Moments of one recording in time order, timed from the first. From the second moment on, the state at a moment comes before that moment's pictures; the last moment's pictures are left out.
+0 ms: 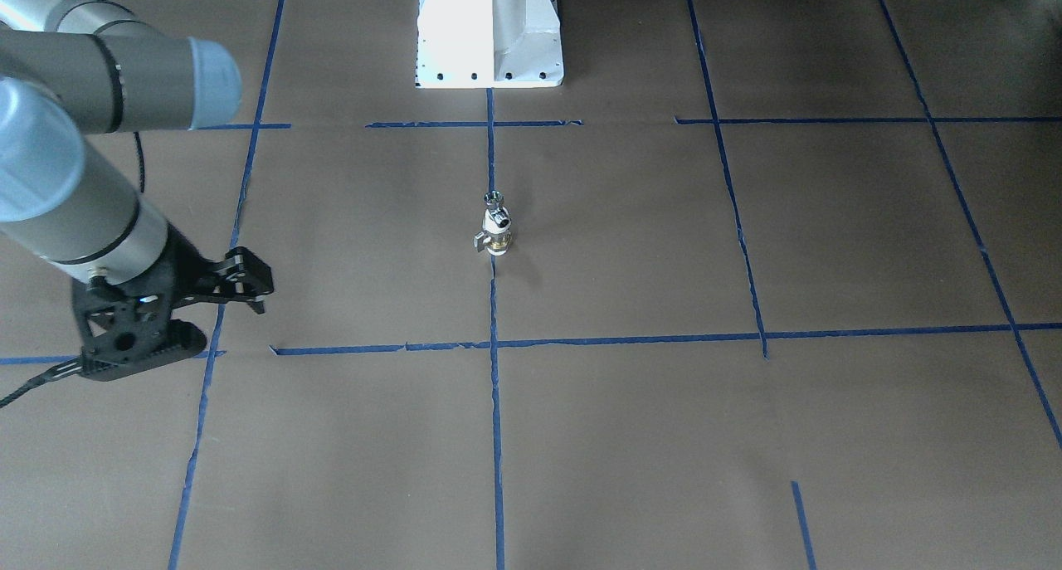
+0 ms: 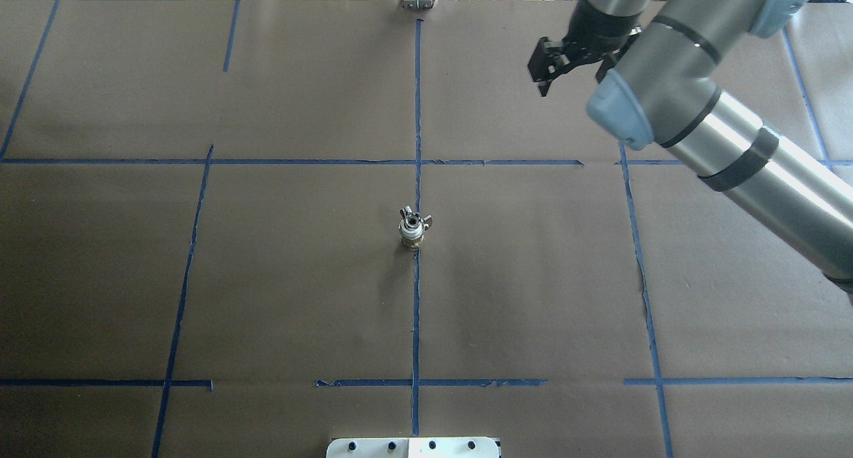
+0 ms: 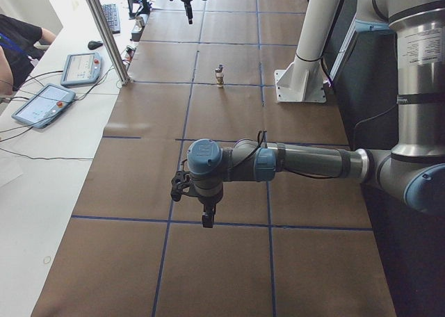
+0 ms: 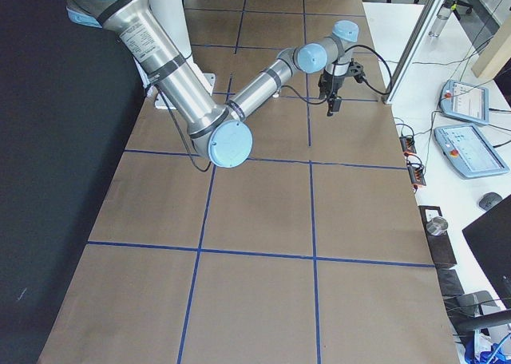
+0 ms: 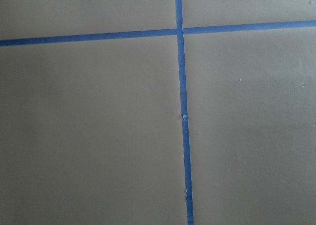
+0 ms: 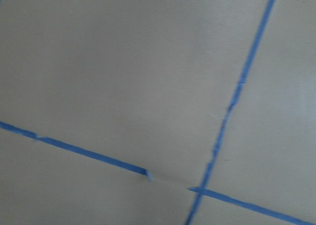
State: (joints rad) left arm -1.58 -1.44 -1.79 -1.47 -2.35 0.10; right arm 1.09 -0.96 1.59 -1.79 2.21 0.27
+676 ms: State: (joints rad) left arm -1.56 -1.44 -1.78 -1.47 -2.35 0.10; right arm 1.44 -1.28 1.58 -1.79 2.29 -0.39
